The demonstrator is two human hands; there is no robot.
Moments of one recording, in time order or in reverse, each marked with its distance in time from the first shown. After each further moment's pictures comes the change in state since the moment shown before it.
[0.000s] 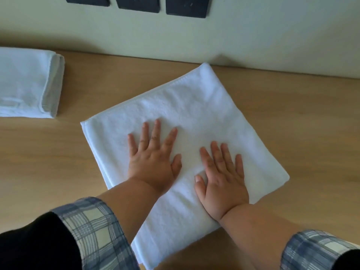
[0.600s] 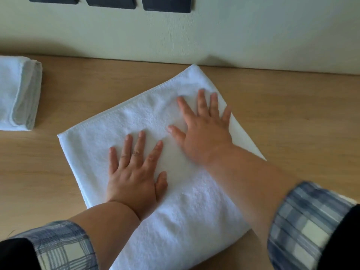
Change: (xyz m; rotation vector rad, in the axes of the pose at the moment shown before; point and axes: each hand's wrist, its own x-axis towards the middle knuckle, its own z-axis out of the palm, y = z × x) left_hand -0.007 0.003 0.002 0.013 0.085 0.046; right_hand 0.153 0.005 -0.036 0.003 -0.086 -0.005
